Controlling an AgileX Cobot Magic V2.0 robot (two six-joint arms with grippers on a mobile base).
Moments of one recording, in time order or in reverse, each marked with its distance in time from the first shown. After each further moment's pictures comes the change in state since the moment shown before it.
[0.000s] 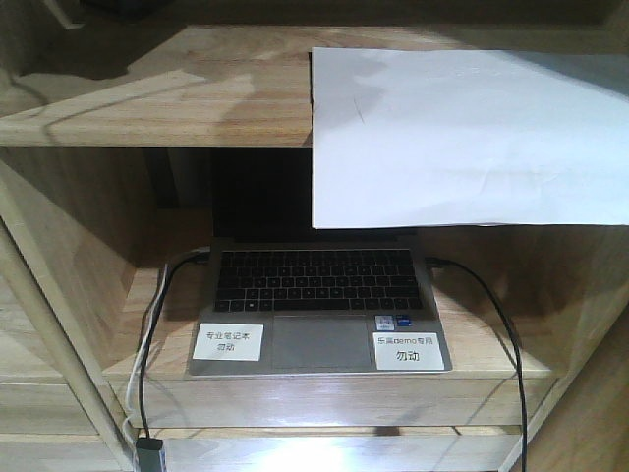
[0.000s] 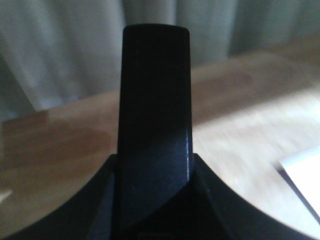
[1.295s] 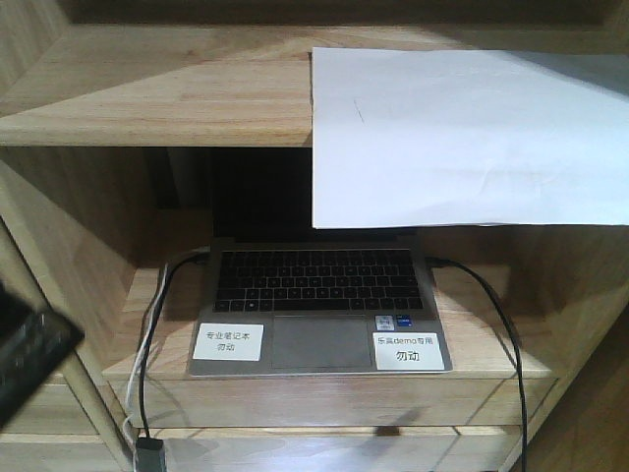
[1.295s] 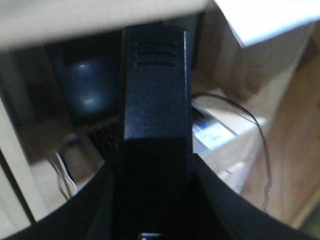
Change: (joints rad) left arm -0.047 -1.399 1.631 -0.245 -0.411 0.109; right arm 0.000 0.000 0.000 0.000 0.000 0.000
